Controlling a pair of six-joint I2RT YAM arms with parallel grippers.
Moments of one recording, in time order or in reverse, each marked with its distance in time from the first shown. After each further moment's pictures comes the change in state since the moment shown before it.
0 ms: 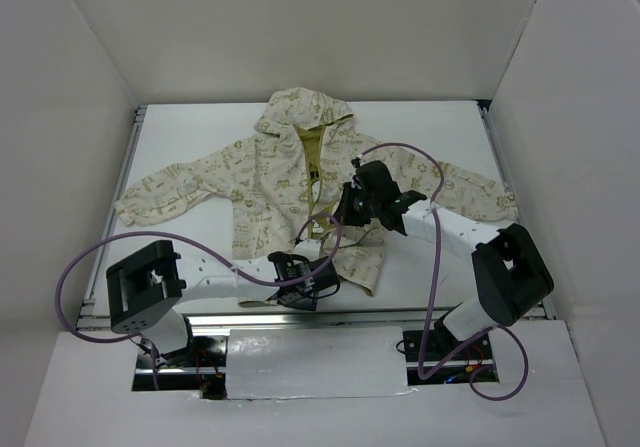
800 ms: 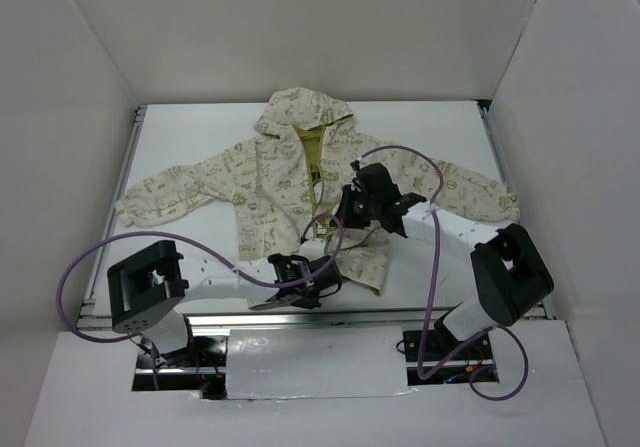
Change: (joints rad) left arm 0.000 0.023 -0.018 0.132 0.025 0.024; right arm 0.000 0.000 -0.020 0.022 -0.023 -0.004
